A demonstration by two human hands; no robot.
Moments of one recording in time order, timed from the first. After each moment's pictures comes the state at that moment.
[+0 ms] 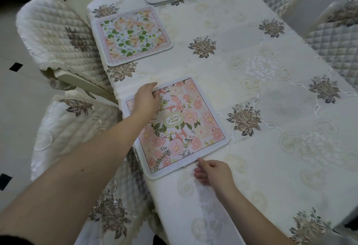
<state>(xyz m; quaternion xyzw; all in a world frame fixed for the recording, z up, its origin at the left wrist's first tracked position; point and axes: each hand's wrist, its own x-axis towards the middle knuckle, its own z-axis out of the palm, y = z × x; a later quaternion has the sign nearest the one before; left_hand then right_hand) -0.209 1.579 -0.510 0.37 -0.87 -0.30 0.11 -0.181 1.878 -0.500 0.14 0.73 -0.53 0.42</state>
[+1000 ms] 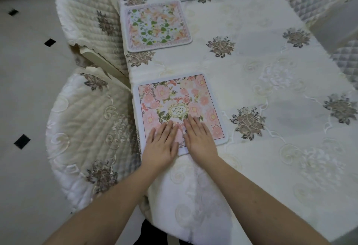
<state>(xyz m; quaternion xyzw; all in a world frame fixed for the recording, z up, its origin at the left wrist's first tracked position) -0.084 1.743 -0.550 0.31 -0.94 -0.12 -0.03 -0.231 1.836 -0.548 -0.52 0.84 -0.09 0.14</state>
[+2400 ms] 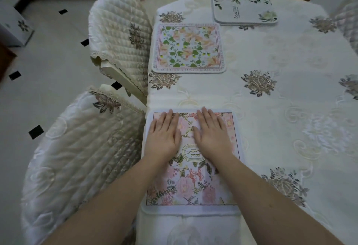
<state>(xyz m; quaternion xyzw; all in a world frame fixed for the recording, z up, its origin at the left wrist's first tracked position) -0.165 1.611 -0.556 0.45 -0.89 -0.11 0.02 -0.330 1.688 -0.561 -0.57 0.82 -0.08 0.09</state>
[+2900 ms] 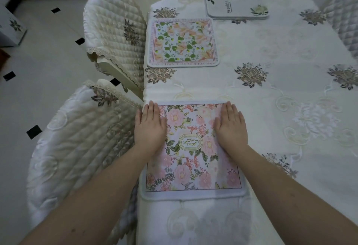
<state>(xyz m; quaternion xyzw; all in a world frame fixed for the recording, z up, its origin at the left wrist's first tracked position) -0.151 1.598 -0.545 0.52 -0.85 -0.10 0.00 -0.373 1.728 -0.552 -0.47 0.87 -0.08 0.07</state>
